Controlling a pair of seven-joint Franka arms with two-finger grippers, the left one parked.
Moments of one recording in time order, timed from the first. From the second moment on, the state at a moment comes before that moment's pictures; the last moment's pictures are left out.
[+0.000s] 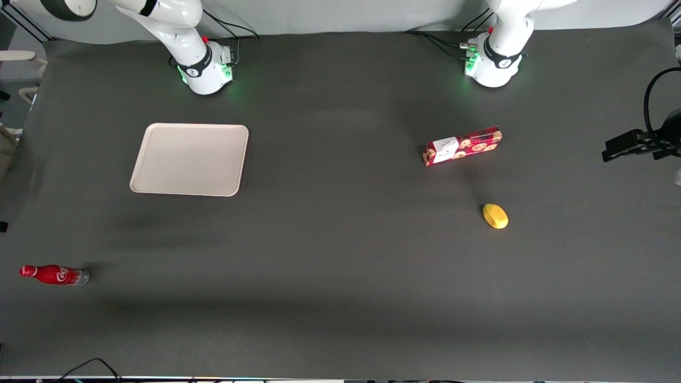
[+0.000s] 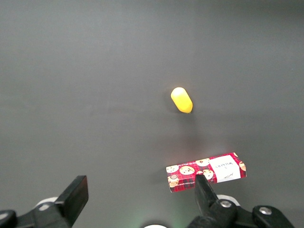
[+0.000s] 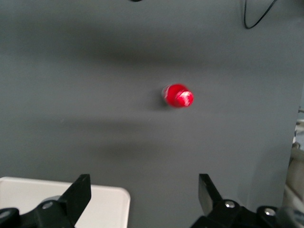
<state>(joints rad) -0.29 0.54 -0.08 -1.07 -0.02 1.63 -0.41</state>
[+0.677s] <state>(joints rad) -0.35 0.81 -0.06 -1.02 -0.02 1.87 -0.48</state>
